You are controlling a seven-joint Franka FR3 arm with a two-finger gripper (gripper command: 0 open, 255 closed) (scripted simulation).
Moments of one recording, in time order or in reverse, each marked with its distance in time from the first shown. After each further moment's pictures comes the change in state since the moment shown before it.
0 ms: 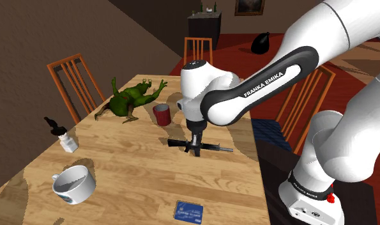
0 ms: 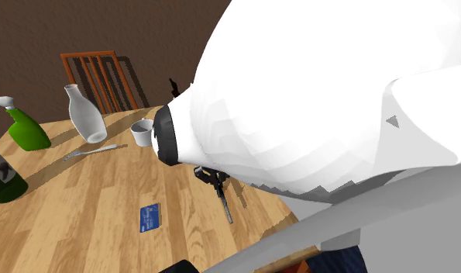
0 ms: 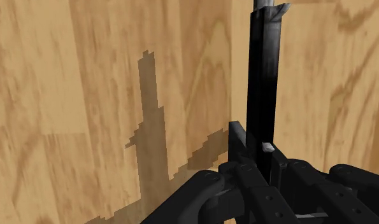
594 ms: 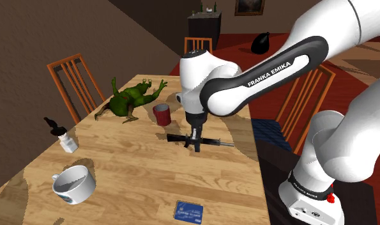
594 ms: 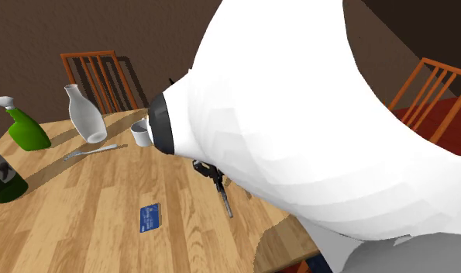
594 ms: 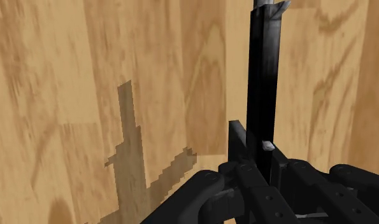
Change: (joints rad) arm 0.002 -0.041 -0.005 0.044 0.005 -0.085 -0.006
